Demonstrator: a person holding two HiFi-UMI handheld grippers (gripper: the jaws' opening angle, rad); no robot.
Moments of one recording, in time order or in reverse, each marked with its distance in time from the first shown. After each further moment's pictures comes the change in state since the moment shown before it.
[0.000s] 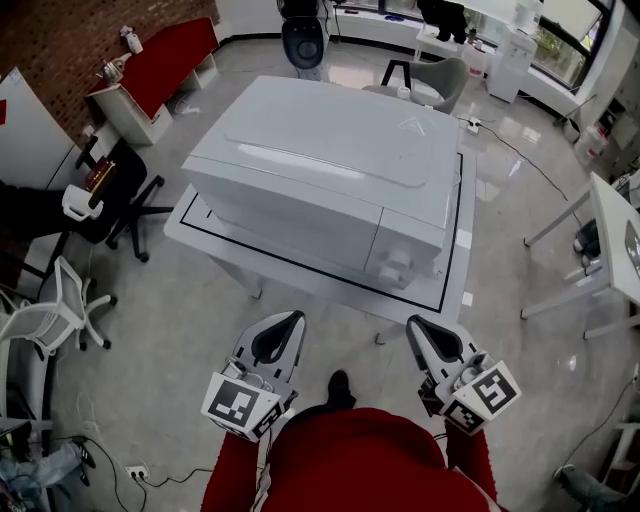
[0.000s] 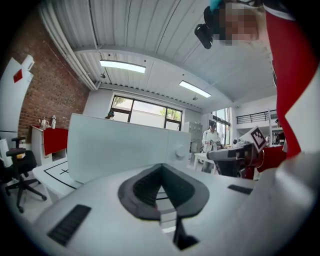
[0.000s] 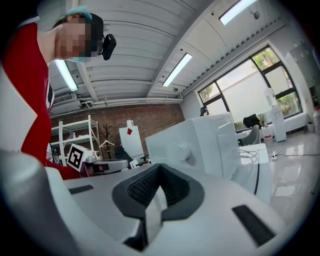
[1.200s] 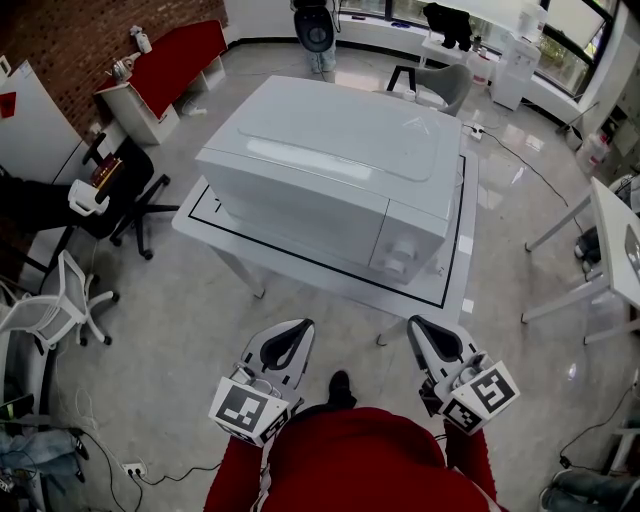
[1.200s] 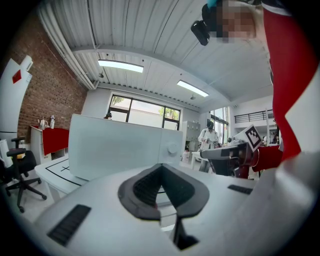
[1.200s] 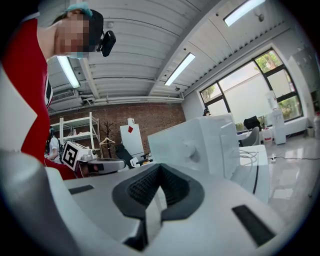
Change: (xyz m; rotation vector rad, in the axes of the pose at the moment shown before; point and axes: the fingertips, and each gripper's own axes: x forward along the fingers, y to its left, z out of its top) left arm -0.018 -0.022 -0.005 0.014 0.011 -0.015; right arm -0.006 0.012 -0.007 -0.029 0.012 0.001
